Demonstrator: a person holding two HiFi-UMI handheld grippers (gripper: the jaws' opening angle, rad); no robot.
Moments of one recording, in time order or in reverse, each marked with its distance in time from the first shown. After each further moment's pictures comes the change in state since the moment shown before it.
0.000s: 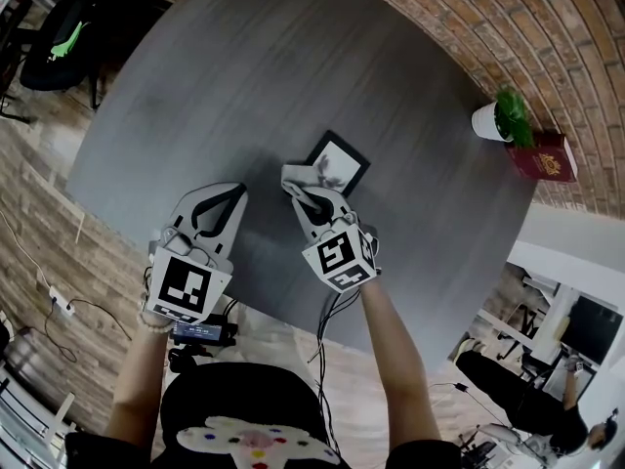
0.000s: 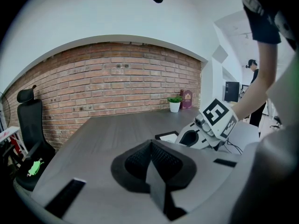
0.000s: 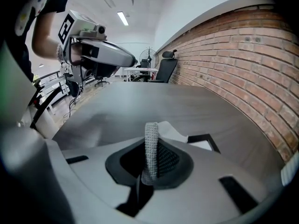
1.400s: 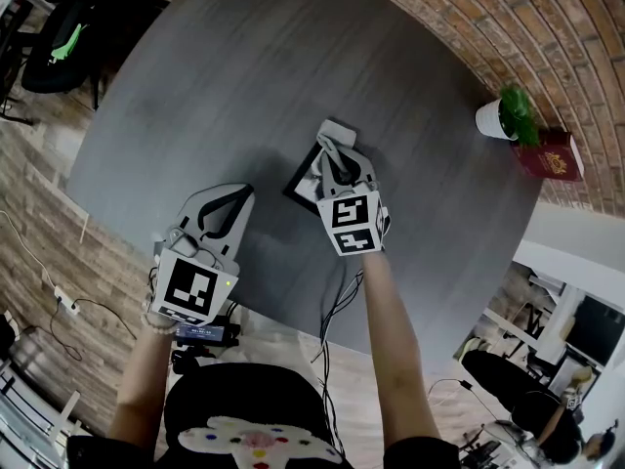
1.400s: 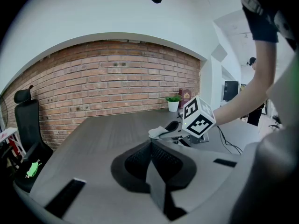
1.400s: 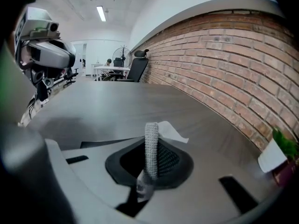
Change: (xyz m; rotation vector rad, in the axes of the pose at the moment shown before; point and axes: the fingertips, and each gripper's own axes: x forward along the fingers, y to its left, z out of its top) left arm 0.014 -0.009 0.004 0.012 0.010 -0.016; right arm 0.005 -0.108 -0.002 0.133 -0.004 -0.321
